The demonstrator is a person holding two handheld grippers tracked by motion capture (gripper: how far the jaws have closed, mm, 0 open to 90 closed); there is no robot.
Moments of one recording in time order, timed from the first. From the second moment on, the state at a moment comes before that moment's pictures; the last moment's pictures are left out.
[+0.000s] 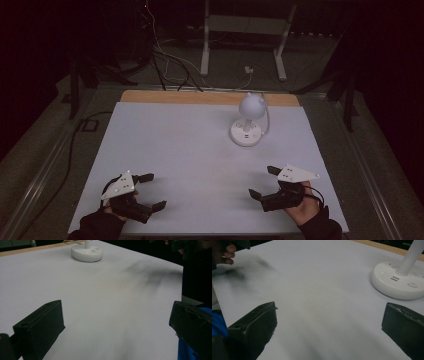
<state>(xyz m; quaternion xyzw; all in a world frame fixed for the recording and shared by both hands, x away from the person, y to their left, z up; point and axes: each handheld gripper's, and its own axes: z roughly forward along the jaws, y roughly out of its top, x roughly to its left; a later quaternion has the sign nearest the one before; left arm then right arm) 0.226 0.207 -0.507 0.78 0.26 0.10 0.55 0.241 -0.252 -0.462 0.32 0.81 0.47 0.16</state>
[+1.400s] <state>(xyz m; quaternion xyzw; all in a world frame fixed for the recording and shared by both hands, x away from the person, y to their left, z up) 0.226 0.208 -0.507 0.78 0.26 0.10 0.56 0.286 -0.251 -0.428 0.35 0.78 0.47 0.22</state>
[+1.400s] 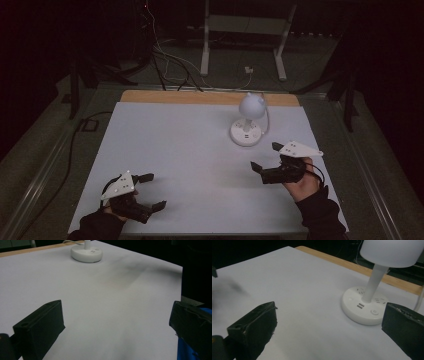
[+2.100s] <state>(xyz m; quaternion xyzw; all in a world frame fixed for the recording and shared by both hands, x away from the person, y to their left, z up) 0.226 0.208 -0.507 0.78 0.26 0.10 0.56 0.325 -0.251 -0.427 0.38 0.78 0.45 0.23</state>
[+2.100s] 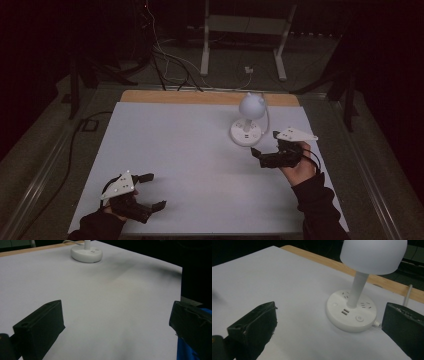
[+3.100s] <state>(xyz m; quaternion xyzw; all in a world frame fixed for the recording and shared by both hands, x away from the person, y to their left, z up) 0.227 0.208 -0.507 0.78 0.26 0.10 0.56 0.382 -0.254 -0.455 0.43 0.75 0.42 0.25</state>
